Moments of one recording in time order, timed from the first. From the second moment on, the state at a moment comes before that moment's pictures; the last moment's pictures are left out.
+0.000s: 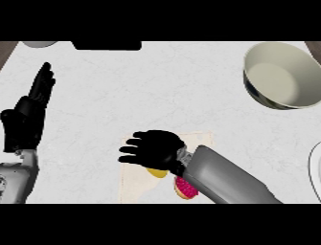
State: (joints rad) left arm -0.22 0.29 -0.03 -1.59 -0.09 0.20 0.17; right arm -0.69 -0.10 0.82 -1.18 1.00 0.43 -0.31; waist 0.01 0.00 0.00
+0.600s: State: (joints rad) left arm -0.23 0.28 0.01 -1.58 -0.11 0.16 0.18; right arm -0.73 -0.01 0.84 -0.97 1.10 0.30 -0.39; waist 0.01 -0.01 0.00
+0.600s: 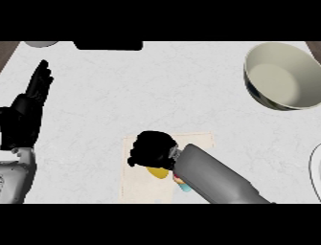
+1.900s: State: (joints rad) left arm -0.24 0.24 0.03 -1.59 -0.14 0.14 0.18; right arm -0.73 0.00 0.29 -0.88 0.82 0.00 0.19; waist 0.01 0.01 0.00
